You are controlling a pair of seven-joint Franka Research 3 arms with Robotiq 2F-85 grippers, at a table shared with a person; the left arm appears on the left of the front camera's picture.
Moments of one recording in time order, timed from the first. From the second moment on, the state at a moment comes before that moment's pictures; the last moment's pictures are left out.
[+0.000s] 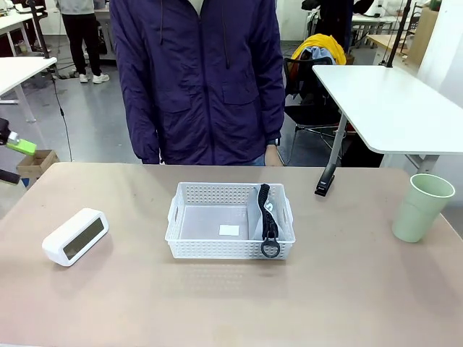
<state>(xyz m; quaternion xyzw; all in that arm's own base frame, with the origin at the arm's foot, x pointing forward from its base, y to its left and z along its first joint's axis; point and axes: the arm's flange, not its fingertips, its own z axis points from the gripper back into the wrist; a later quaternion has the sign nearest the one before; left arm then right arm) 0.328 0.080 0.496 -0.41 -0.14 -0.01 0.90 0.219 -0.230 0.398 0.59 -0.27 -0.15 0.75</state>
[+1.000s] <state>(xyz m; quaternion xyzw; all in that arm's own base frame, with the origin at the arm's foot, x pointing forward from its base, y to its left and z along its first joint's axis) 0.353 -0.027 0.505 -0.11 -0.05 -0.23 0.97 0.219 -0.229 0.397 0.59 -0.27 -0.15 0.75</state>
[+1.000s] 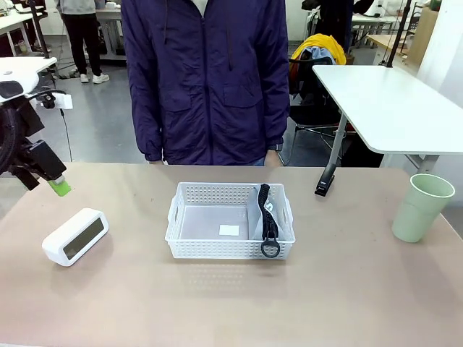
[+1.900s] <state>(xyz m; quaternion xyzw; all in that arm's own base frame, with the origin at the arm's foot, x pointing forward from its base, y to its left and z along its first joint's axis) 0.375 -0.032 0.460 -0.02 -0.04 -0.08 1.00 0.219 -0.229 0.397 0.59 -0.27 -0.15 0.75</state>
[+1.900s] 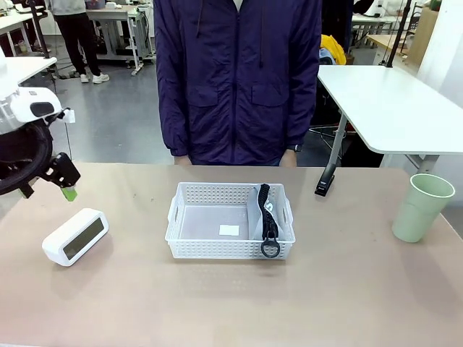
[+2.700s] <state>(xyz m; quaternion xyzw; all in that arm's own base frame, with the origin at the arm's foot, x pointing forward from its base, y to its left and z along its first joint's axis) 0.397 -0.042 0.414 -0.02 0.01 -0.12 0.99 0.219 -0.229 0.397 0.59 -0.27 -0.15 0.75</state>
